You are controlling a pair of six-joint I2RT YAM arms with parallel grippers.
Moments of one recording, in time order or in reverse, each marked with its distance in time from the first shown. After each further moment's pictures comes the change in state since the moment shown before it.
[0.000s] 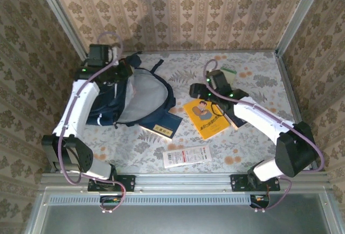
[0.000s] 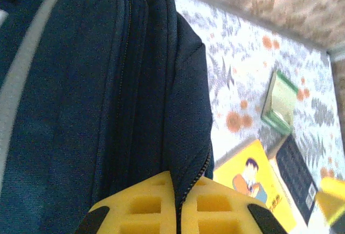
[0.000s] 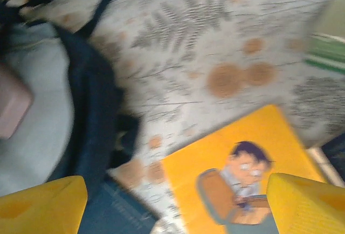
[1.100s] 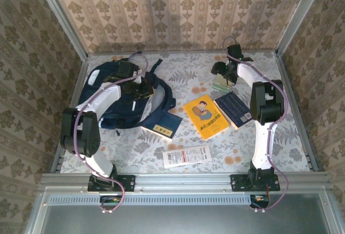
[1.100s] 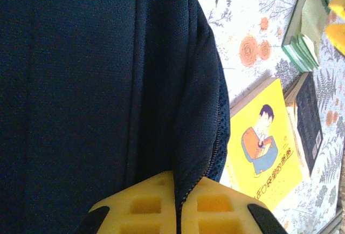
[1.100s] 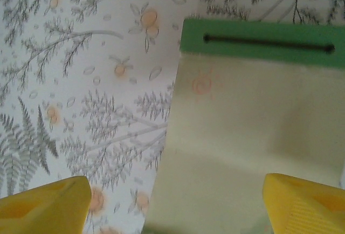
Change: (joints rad) left arm -0.114 0.209 -0.234 0.228 0.150 -0.080; right arm -0.402 0.752 0.701 -0.231 -0.195 -0.097
